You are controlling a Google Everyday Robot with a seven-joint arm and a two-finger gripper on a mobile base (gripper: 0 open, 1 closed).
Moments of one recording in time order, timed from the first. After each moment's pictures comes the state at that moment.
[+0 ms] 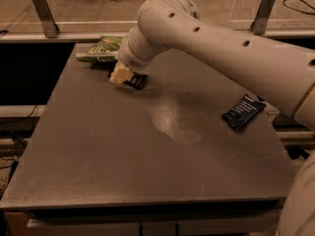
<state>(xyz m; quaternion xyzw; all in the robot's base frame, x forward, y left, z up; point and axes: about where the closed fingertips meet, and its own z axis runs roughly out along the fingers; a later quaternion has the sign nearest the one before) 0.683 0.109 0.866 -0.65 0.65 0.03 0.39</state>
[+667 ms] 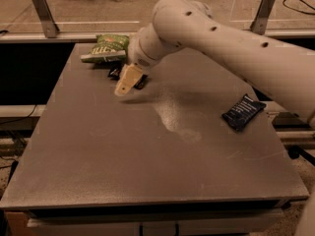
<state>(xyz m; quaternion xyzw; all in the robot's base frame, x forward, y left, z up) 0.679 0.096 0.872 -0.64 0.65 0.06 0.41</state>
